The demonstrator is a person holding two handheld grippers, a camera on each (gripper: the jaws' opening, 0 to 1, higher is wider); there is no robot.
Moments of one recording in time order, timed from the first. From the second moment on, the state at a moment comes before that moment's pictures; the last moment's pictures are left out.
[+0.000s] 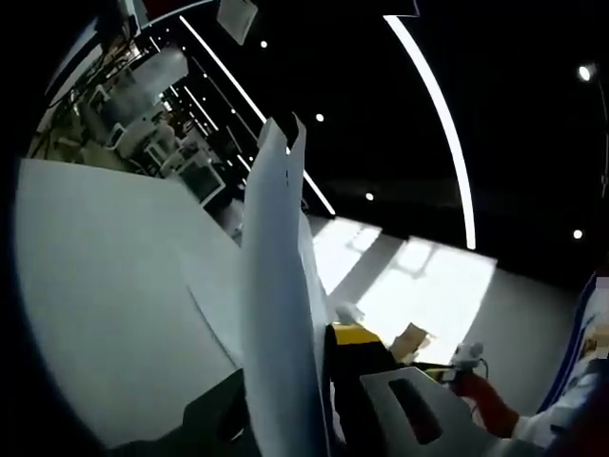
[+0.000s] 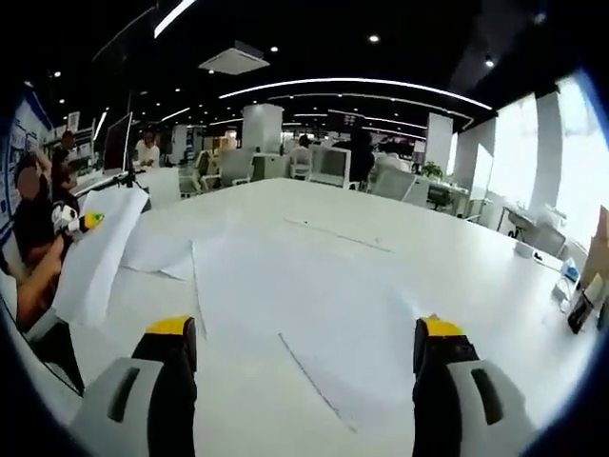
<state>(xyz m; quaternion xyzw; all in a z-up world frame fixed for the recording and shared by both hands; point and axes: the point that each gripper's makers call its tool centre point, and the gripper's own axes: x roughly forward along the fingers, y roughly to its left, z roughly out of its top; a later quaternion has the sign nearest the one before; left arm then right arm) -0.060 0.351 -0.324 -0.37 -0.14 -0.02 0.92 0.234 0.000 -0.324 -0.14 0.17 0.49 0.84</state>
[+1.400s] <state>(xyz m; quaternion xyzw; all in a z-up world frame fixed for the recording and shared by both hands) -0.059 0.356 -0.326 -0.36 -0.13 -0.02 0.92 0.306 -0.047 -0.410 -0.12 0.28 0.42 0.85</state>
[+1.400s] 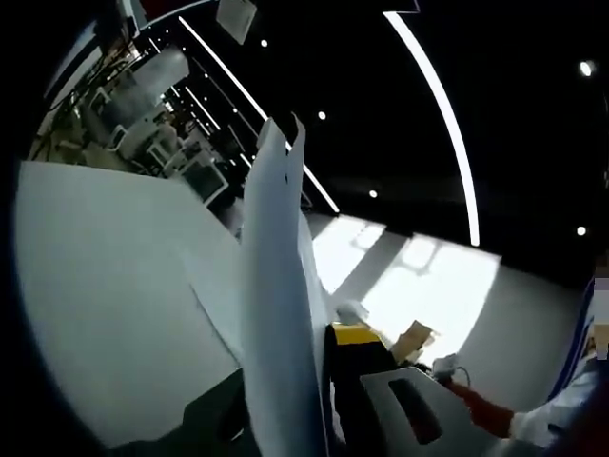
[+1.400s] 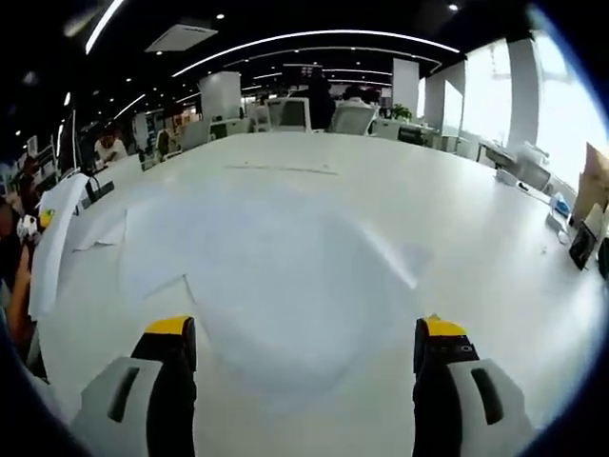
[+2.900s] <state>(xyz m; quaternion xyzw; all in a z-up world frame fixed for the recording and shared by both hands) -0.039 0.339 -0.324 -0.25 -0.08 -0.04 0.96 0.356 -0.034 -0.426 -0.12 0.29 0.37 0.87</state>
